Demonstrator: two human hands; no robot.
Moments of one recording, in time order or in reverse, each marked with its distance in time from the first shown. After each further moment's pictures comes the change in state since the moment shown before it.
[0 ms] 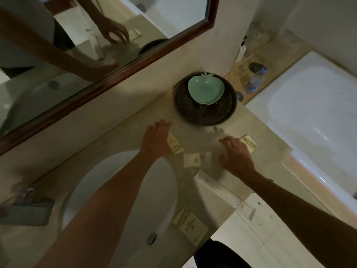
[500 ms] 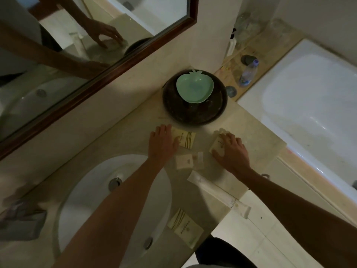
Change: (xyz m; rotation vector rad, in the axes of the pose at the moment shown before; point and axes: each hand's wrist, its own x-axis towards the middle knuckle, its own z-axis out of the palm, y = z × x) left_hand 0.018 0.060 0.006 -0.164 0.108 -0.199; right_hand 0.003 0.024 0.013 0.034 0.010 0.179
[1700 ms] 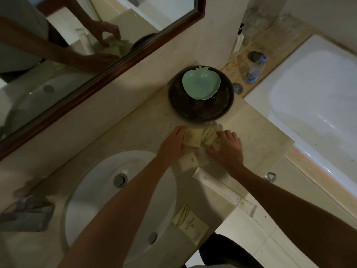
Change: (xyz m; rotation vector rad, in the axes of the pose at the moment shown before) left_hand -0.013 0.001 0.008 -0.491 -0.125 0.184; right_hand 0.005 -0.039 0.011 0.085 0.194 -0.045
